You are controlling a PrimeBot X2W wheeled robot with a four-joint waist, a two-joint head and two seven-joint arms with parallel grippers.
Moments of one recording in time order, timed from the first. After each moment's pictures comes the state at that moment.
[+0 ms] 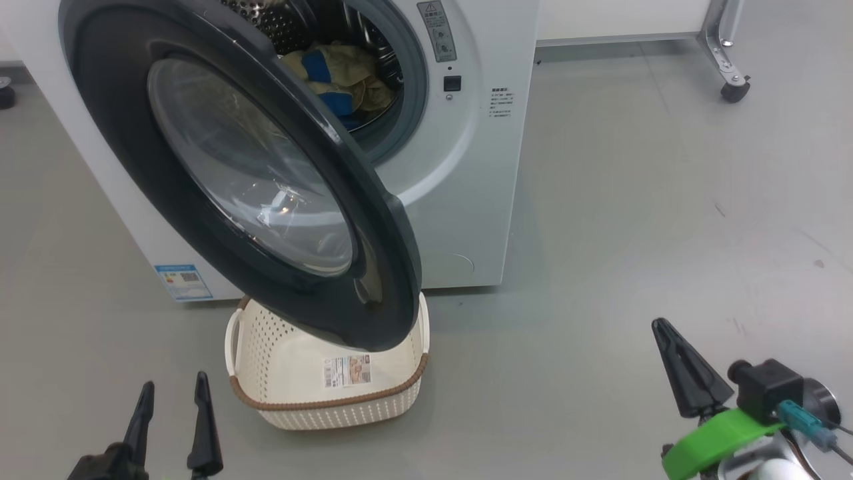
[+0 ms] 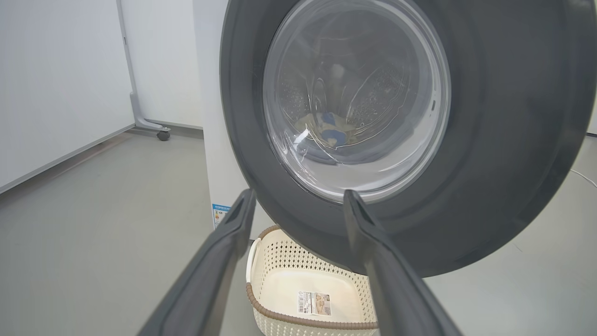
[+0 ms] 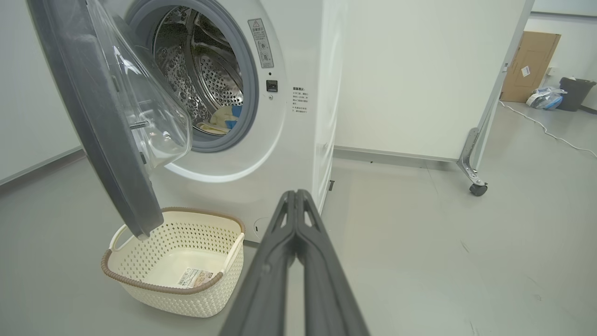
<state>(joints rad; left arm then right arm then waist) 0.07 0.05 0.04 0.19 -0.19 -0.07 -0.25 0.06 -0.09 0.03 0.18 0.05 0.13 -0.26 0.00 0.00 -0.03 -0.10</state>
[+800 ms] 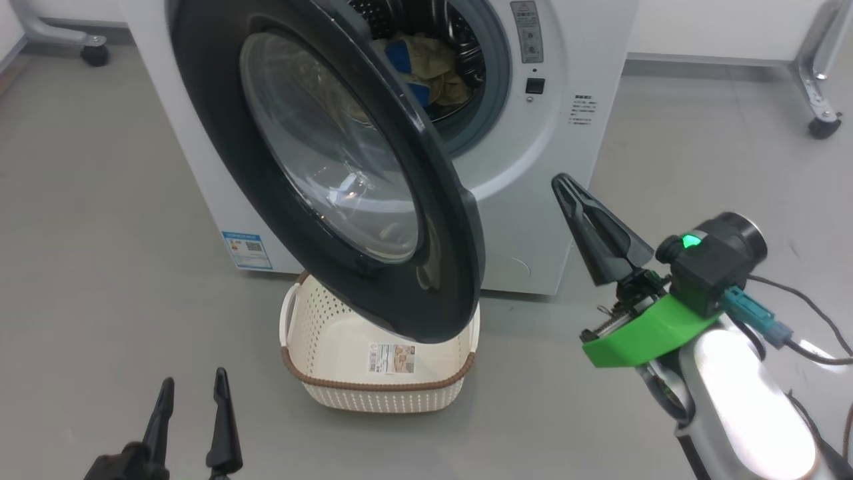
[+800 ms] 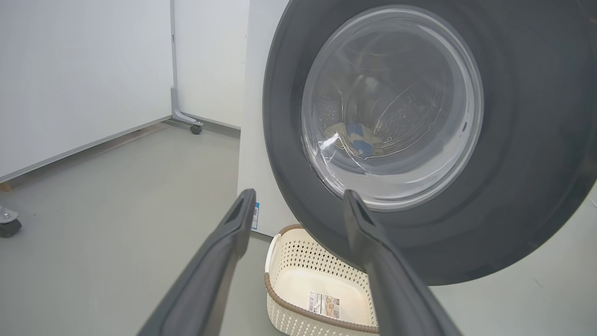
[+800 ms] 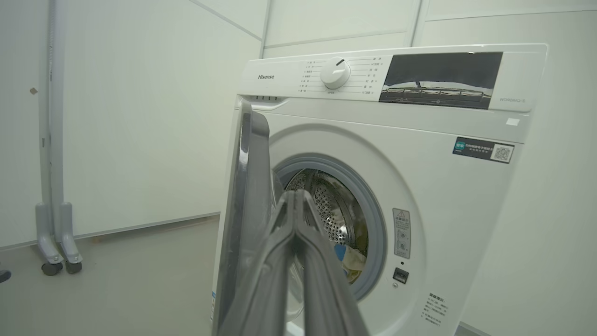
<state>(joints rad) 0.09 0.05 -0.03 0.14 -0.25 -0.03 -0.25 -0.28 -0.09 0.27 0.05 0.08 0.13 -0.26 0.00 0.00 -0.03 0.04</state>
